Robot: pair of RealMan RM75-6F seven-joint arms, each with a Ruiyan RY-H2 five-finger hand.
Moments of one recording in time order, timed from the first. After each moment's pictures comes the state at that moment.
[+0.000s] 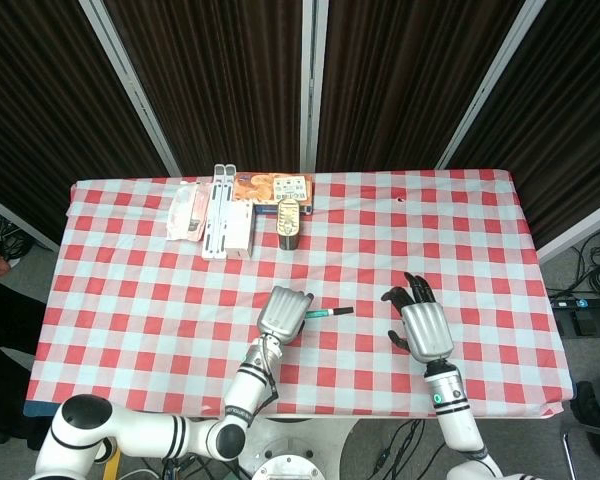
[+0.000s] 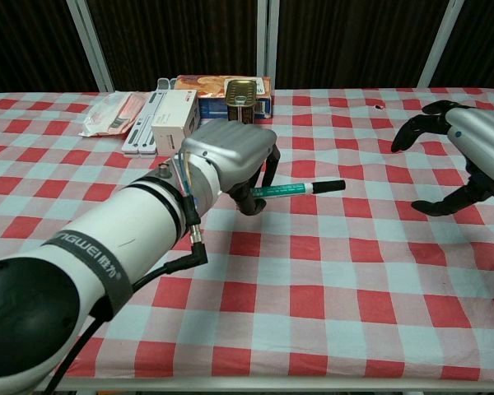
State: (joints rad) left arm -0.93 -2.07 -0.31 -1.43 0.77 1.18 1.03; right arm 0.33 -1.68 0.17 -1.49 -1.42 1.27 -0.40
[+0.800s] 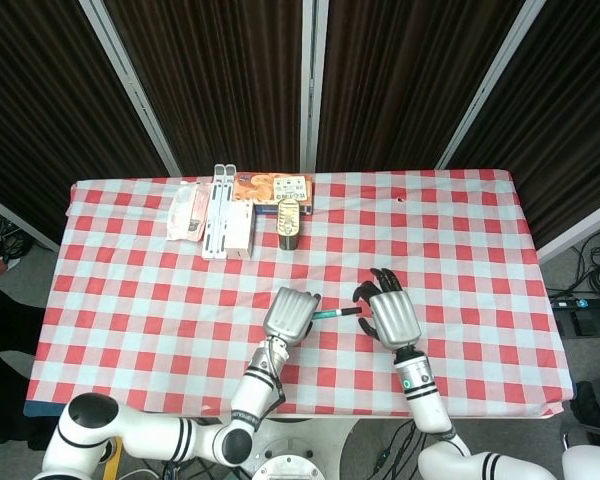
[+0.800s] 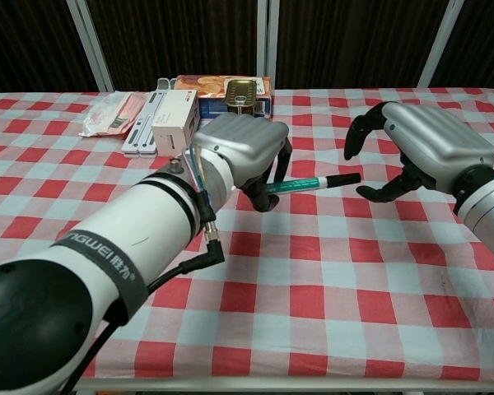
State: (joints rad) left arm -0.96 -2.09 -0.32 -1.46 0.75 1.23 1.04; right arm 0.43 -1.80 0.20 -1.40 -1.39 1.24 -0.39
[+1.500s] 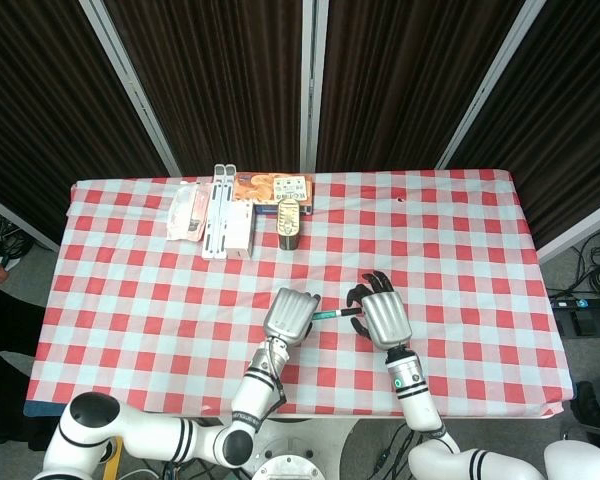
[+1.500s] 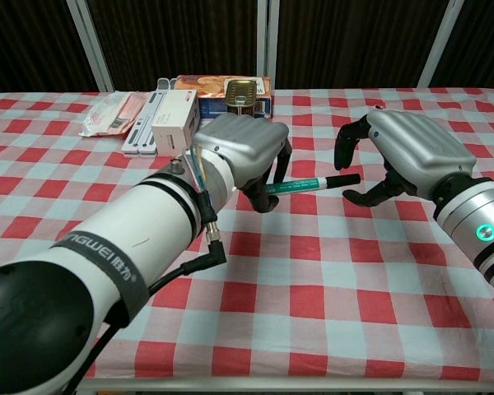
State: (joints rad) left arm -0.97 -2.09 -0.32 -1.47 0.74 1.25 1.05; right arm 0.46 -1.86 0.19 -1.32 -1.39 1.26 -0.37
